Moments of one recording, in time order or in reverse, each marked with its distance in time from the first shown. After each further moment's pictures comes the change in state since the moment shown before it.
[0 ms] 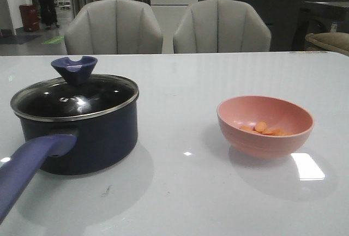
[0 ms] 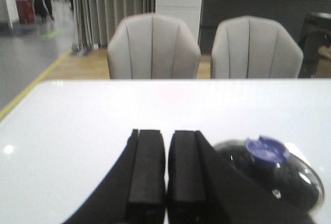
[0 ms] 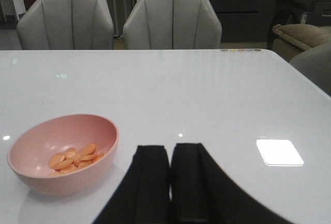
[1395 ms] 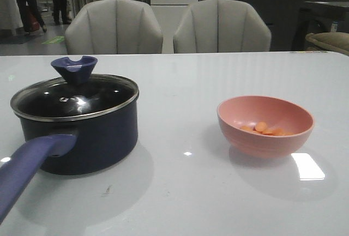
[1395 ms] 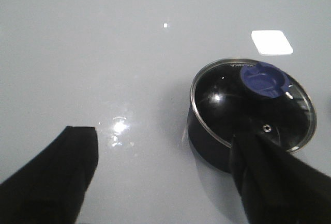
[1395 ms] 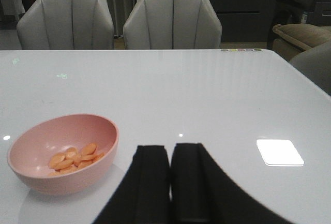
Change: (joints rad) left arm -0.022 0.490 -0.295 -0.026 0.270 0.000; right arm 0.000 0.000 0.000 0.000 0.000 0.000
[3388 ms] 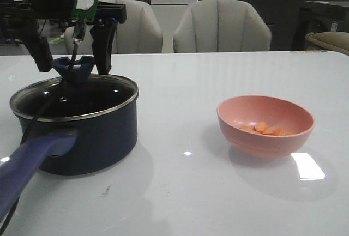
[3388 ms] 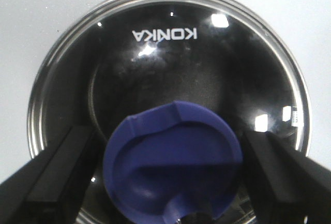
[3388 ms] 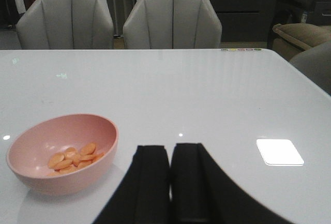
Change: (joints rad) left arm -0.410 1.229 -0.896 0.191 0.471 -0.470; right arm 0.000 0.000 0.000 0.000 0.000 0.000
